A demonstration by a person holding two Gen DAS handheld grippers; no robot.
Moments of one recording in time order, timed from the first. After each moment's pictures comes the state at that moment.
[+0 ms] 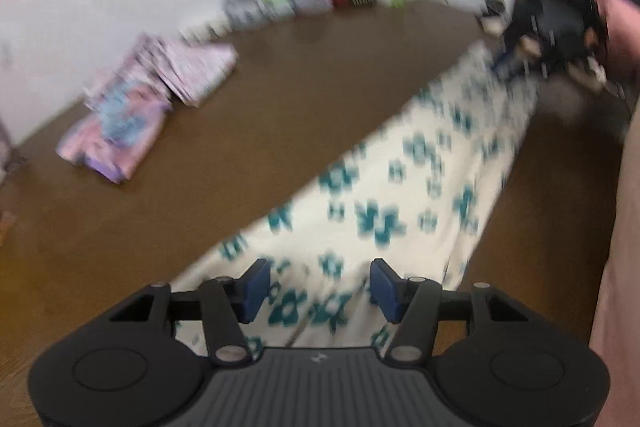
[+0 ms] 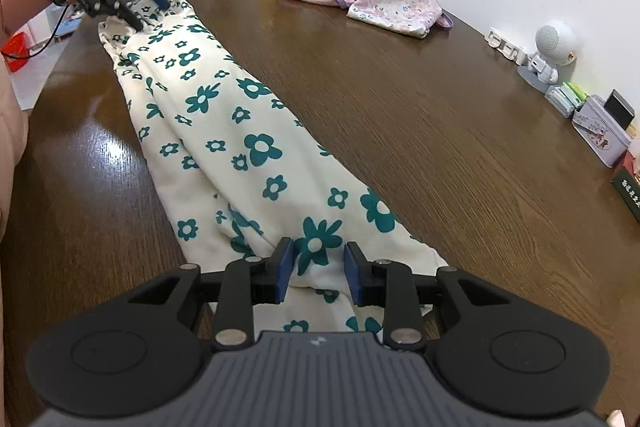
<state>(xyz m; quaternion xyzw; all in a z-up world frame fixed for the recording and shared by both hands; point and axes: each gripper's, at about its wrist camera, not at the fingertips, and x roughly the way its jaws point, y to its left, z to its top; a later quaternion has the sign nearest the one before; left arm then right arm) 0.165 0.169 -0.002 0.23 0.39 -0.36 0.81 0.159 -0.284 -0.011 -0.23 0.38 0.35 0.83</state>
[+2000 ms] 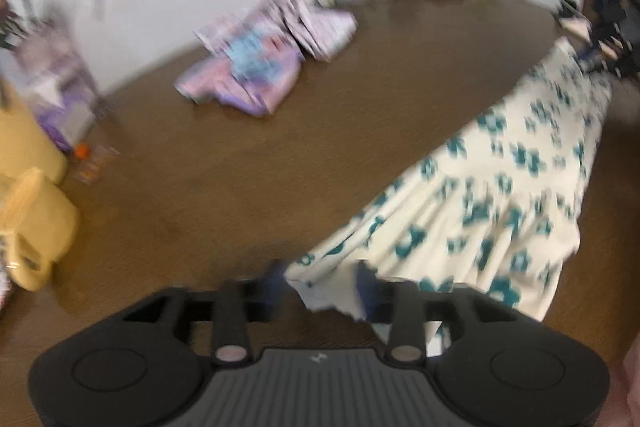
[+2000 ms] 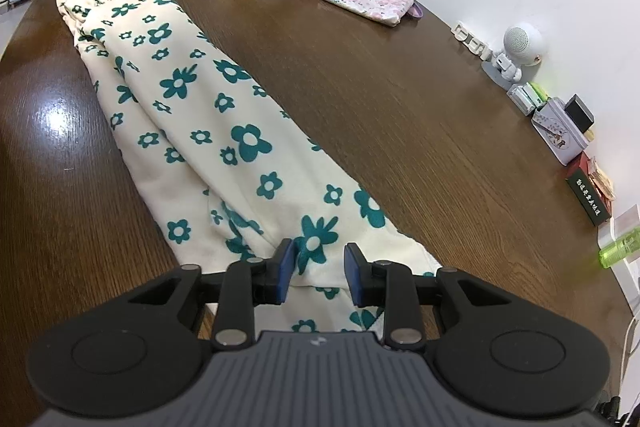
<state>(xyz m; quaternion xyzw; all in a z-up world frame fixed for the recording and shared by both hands) 0.174 0.270 0.021 0.20 0.36 -0.25 0.87 0.147 -0.253 -0.011 -0.29 0.38 0.27 0.84</state>
